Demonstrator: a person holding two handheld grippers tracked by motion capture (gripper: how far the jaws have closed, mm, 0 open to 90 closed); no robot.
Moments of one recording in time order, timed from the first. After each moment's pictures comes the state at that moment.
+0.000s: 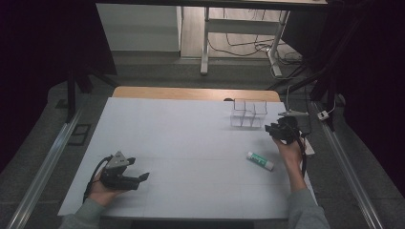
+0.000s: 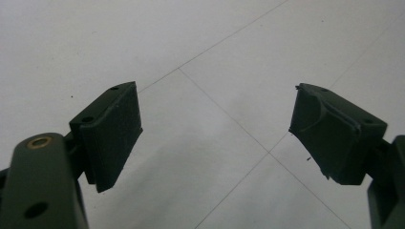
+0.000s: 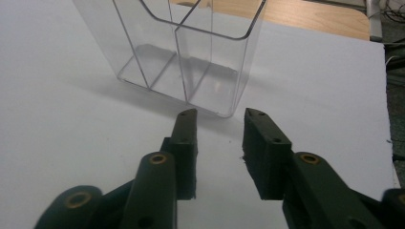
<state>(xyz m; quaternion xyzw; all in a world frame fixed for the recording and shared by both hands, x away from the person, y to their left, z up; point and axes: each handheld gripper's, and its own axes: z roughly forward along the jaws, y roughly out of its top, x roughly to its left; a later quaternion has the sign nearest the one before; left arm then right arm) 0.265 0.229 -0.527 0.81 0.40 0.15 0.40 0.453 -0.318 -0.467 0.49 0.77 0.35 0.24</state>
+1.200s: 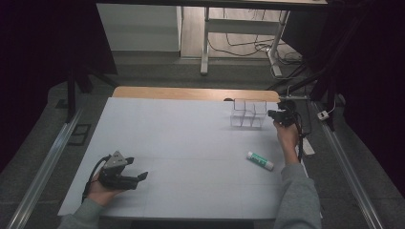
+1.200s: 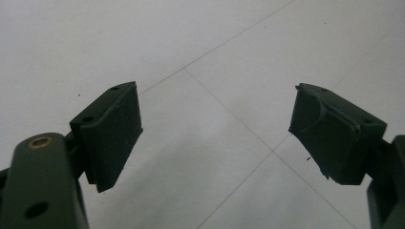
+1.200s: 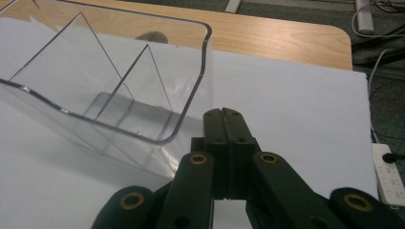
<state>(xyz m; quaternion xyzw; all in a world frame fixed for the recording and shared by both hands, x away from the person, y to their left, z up) 0.265 0.233 -0.527 0.81 0.40 0.15 0.40 0.520 -0.324 -0.463 0.52 0.74 0.36 0.23</state>
